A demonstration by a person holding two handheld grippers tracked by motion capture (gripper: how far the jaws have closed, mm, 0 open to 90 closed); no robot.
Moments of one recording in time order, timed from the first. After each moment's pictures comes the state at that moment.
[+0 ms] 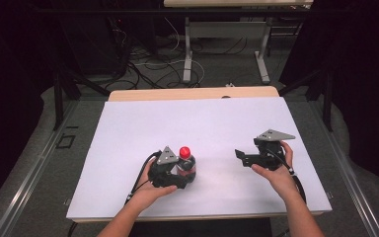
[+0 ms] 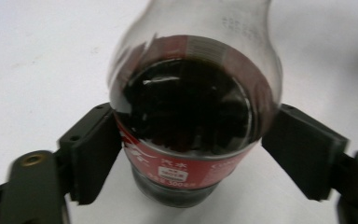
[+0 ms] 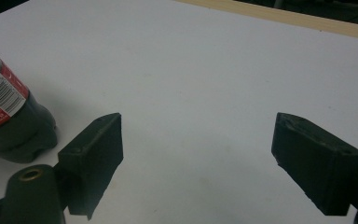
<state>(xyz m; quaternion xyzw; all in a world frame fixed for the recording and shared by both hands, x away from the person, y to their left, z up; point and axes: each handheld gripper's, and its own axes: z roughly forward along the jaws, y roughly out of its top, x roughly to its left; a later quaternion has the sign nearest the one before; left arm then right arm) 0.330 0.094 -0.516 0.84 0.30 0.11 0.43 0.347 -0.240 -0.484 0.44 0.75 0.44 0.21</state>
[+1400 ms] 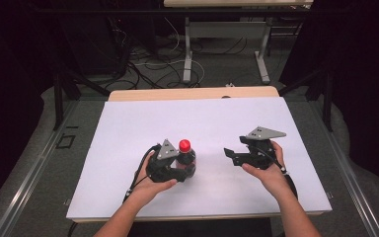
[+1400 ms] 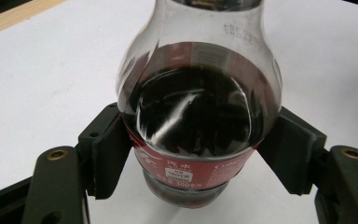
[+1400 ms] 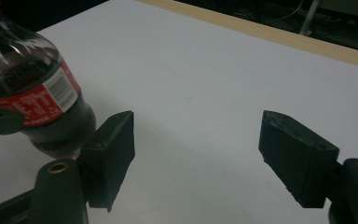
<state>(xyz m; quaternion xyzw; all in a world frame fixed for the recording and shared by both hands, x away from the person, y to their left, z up) 0.328 0.087 -0.477 0.84 0.30 0.14 0.42 0.341 -0.207 -0.460 0.39 0.77 0.46 0.20</state>
